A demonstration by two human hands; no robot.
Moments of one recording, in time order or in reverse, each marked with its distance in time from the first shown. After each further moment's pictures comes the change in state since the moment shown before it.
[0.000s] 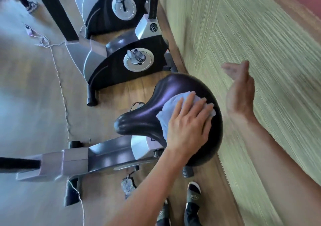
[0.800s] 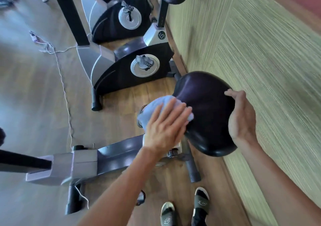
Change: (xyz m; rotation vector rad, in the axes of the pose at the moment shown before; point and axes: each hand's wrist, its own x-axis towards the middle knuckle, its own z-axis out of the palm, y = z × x) left_hand -0.071 -0.124 -0.048 0.149 0.143 0.263; right_hand -0.100 0.028 0.024 -0.180 -0.014 0.017
